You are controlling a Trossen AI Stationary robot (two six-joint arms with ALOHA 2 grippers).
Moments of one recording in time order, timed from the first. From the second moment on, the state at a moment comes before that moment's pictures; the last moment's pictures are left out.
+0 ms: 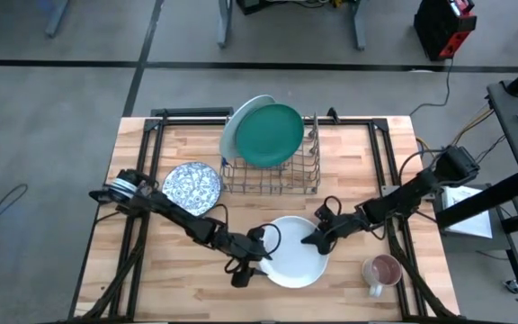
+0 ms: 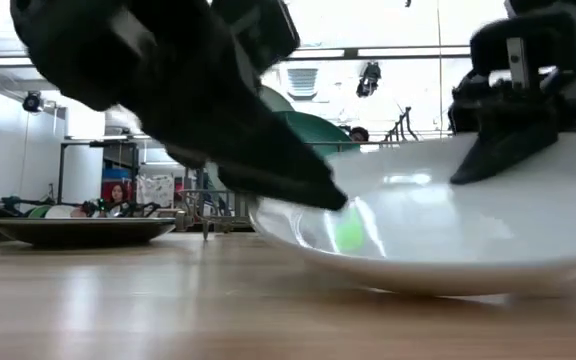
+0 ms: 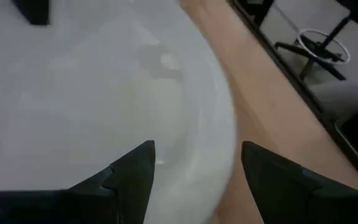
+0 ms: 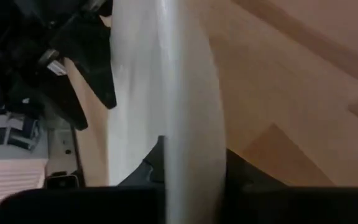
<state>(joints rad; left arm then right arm) -0.38 1.98 0.96 0.46 0.02 -0.23 0.44 1.47 0.37 0.46 0.15 1.20</state>
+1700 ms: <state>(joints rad) -0.38 0.75 0.92 0.20 -0.44 0.58 0.04 1.30 0.83 0.90 -1.33 0.16</state>
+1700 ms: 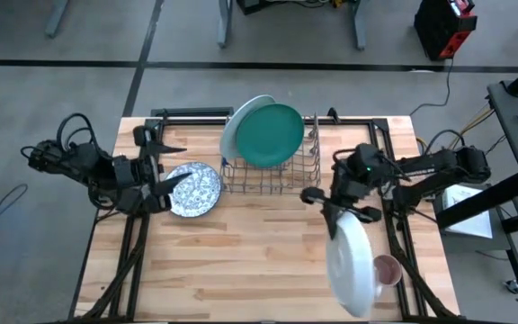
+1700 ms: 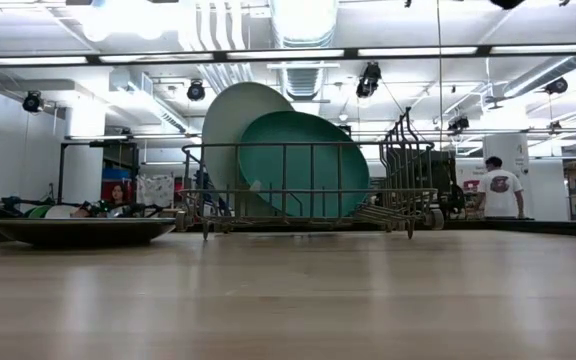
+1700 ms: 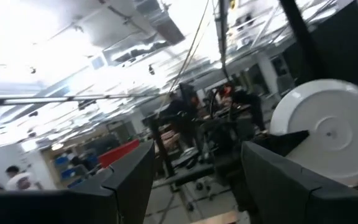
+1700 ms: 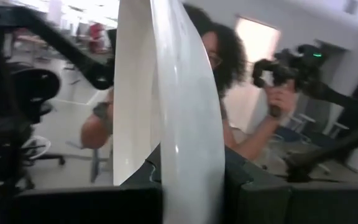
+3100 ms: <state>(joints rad) -0.25 0.66 0.92 0.15 -0.79 0.93 -0.54 1.42 1.24 -0.31 -0.30 -0.40</state>
